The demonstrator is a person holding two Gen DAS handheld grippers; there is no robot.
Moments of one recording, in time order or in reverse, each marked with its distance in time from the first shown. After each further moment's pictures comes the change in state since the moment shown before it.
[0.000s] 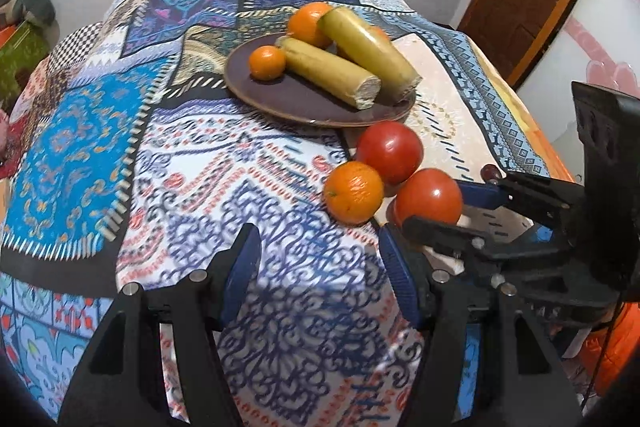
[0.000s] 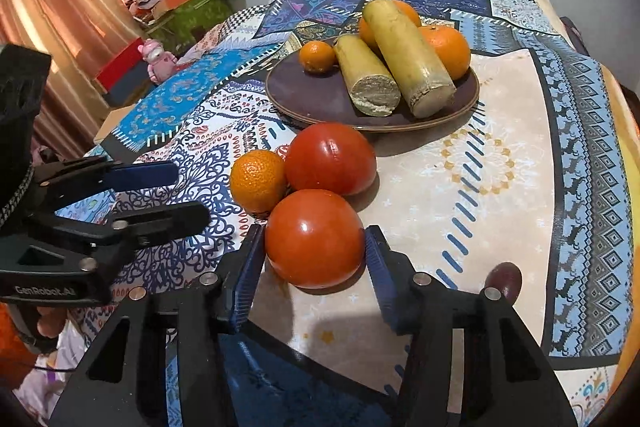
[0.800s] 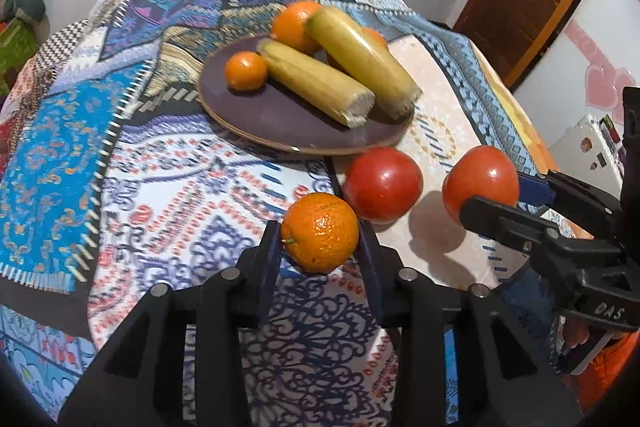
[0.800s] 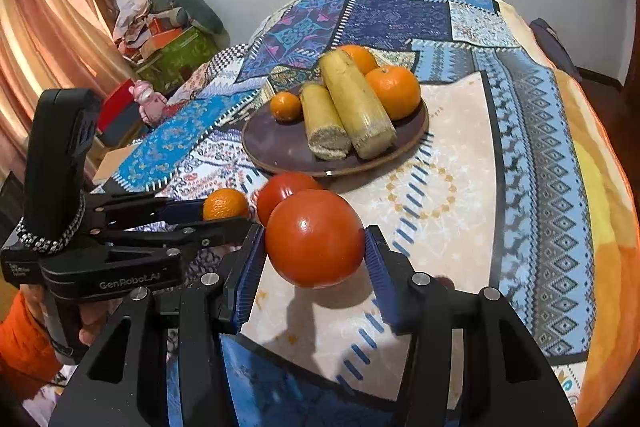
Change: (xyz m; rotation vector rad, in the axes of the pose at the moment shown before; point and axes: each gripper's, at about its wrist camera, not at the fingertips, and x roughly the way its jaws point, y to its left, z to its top) left arm 0.017 0.002 0.022 -0.021 0.009 -0.028; right arm -0.032 -0.019 0.015 0.076 -0.113 -0.013
